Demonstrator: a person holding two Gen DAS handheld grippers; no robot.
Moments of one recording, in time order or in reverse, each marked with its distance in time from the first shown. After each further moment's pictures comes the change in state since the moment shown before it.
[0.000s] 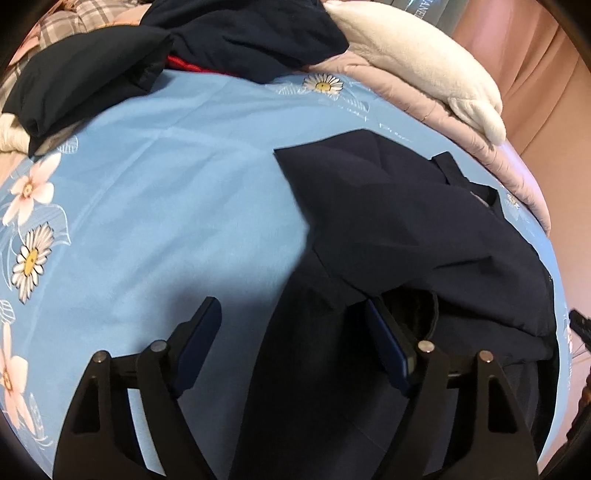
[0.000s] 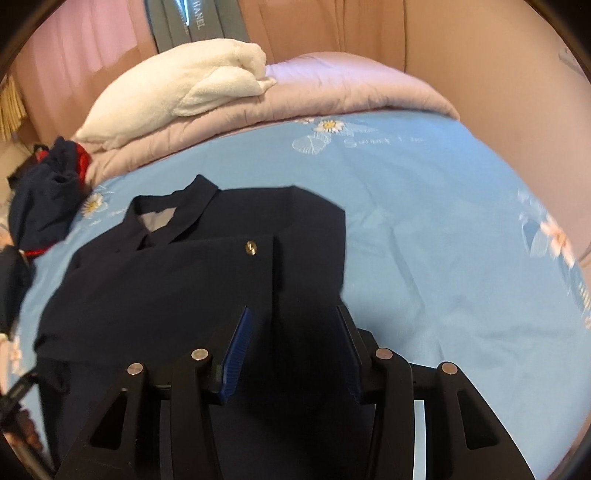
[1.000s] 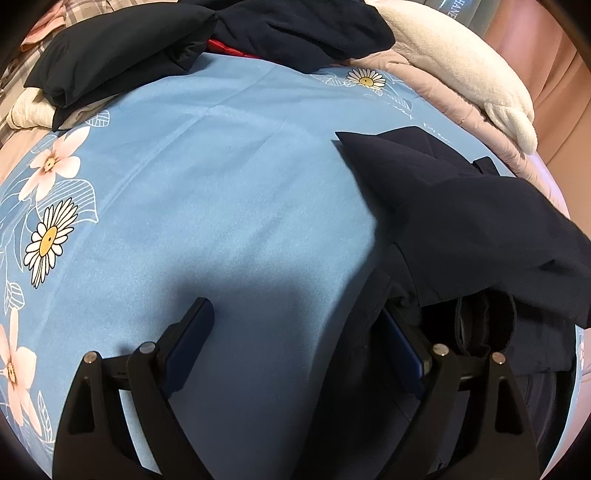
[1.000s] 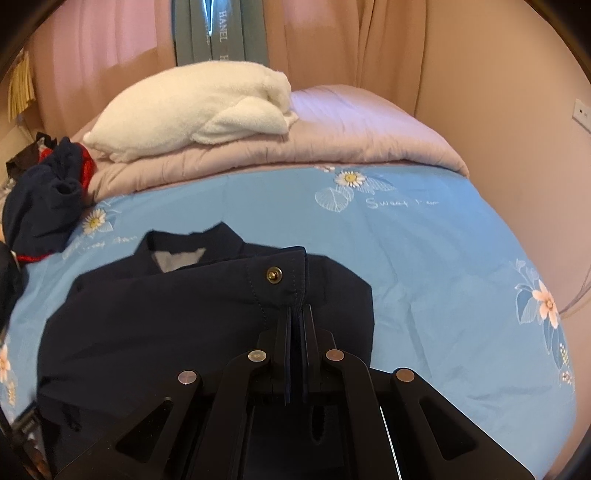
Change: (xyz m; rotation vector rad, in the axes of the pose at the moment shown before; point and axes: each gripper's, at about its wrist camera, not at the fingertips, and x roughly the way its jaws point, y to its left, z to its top) left arm 0.006 0.030 -0.004 -0.054 0.015 0.090; right arm -0.002 0.056 0.053 -0.113 -0.087 -0.092
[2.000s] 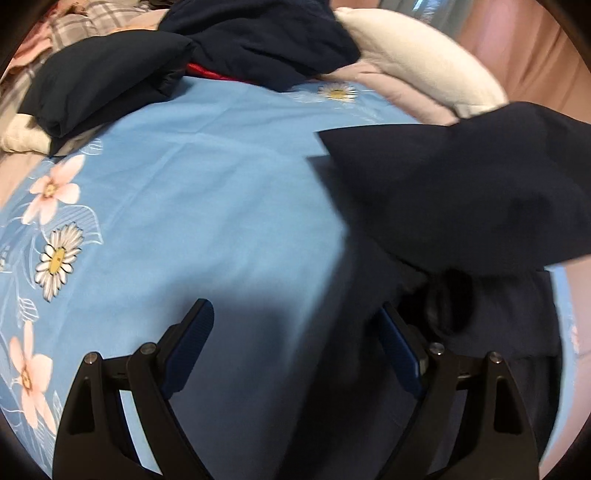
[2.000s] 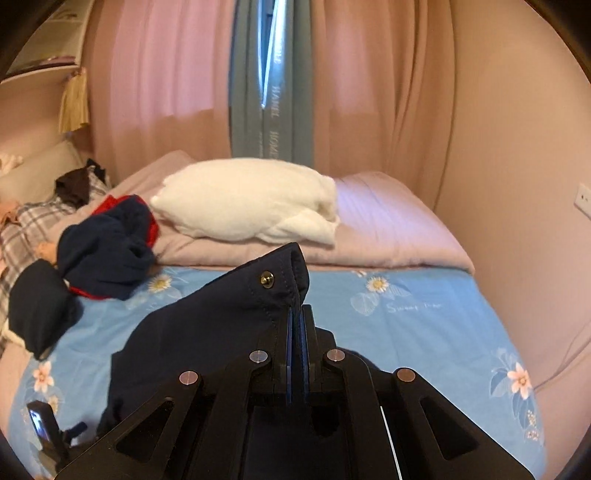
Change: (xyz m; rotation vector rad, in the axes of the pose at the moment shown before) left arm -0.027 -0.014 -0.001 0.052 -0.035 -0.024; right arm -0.139 0.047 0.049 -0.112 -0.240 0.064
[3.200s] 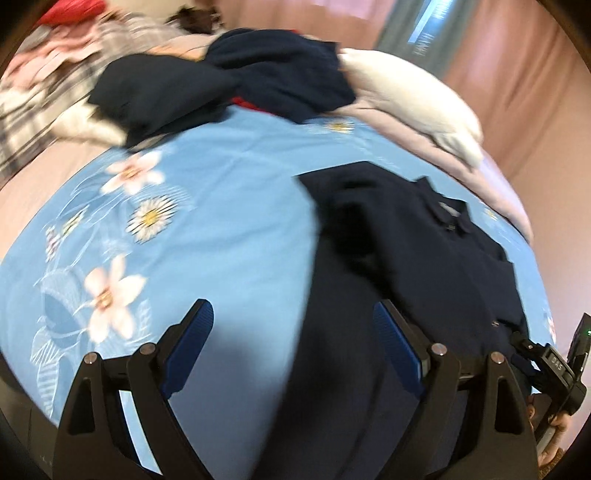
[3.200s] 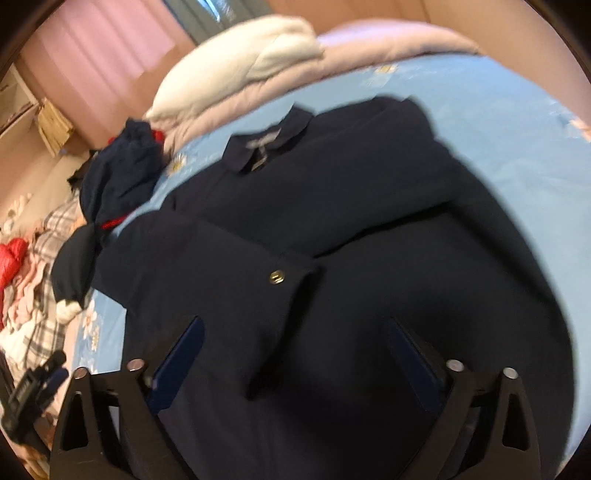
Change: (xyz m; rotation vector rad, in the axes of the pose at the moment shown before) left arm -0.134 0.044 -0.066 -0.054 -0.082 -0.037; right arm 0.068 0.007 -0.247 0.360 0.368 0.279
